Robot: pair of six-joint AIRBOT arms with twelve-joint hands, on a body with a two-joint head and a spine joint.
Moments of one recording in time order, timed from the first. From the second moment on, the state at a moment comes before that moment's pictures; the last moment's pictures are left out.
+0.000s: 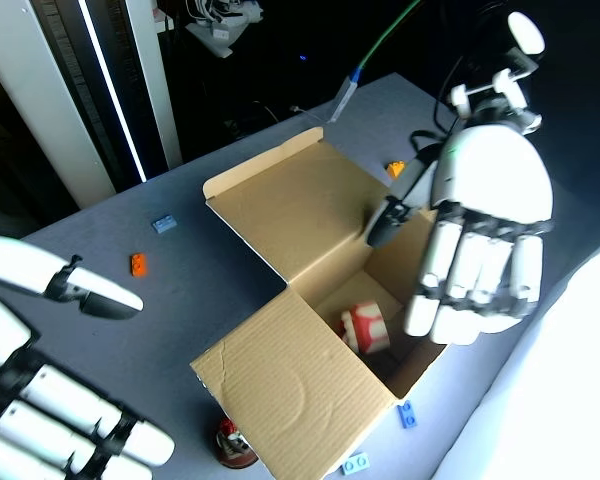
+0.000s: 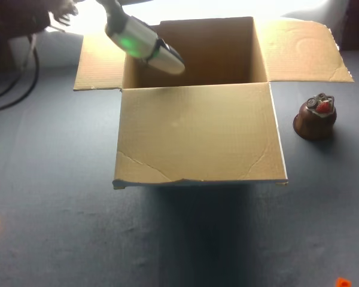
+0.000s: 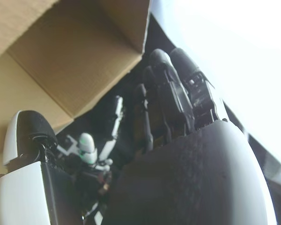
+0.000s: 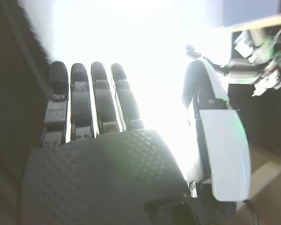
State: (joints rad) left arm 0.05 -1.33 1.75 1.33 -0.64 -0.25; right arm -0.47 -0.60 0.90 0.50 0.50 -0.83
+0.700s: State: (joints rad) left arm -0.08 -1.20 1.62 1.73 -0.39 -0.76; right arm -0.59 -0.79 1.05 0.41 0.61 -0.71
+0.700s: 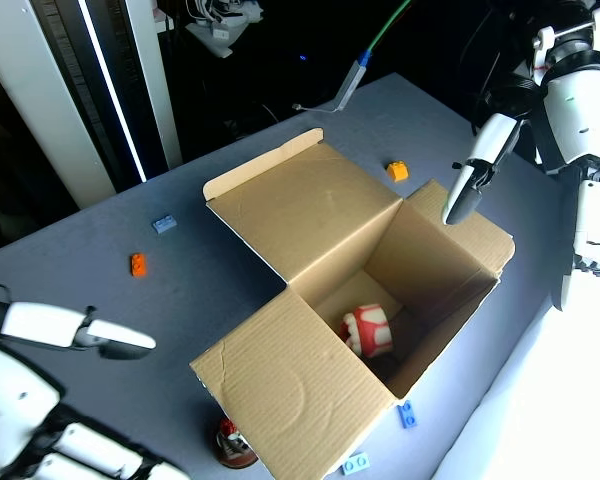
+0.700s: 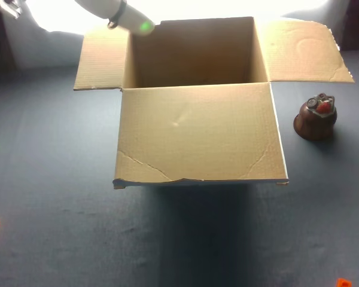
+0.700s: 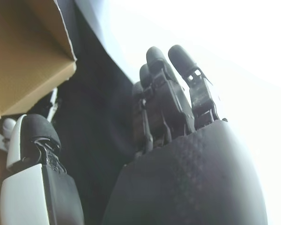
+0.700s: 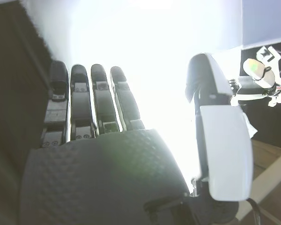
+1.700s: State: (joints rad) left arm -0.11 -1.05 1.50 2.24 -0.38 -1.23; right arm -0.55 -1.06 1.34 0.47 0.50 -0.71
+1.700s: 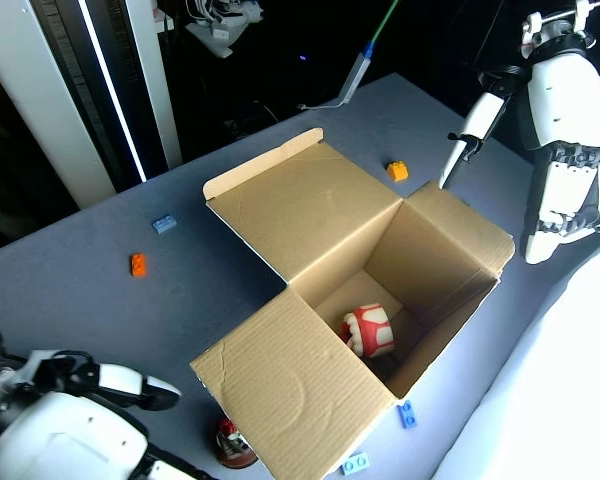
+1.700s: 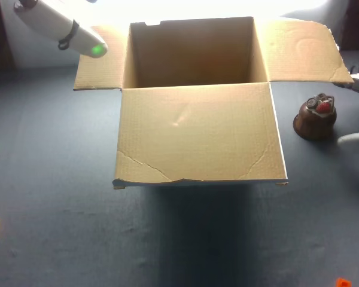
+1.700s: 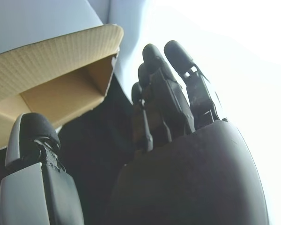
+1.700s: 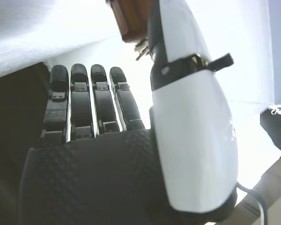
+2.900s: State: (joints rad) left arm -0.15 -1.05 1.57 2.33 -0.53 -1.12; right arm -0.52 -1.18 1.43 0.43 0.53 -0.70
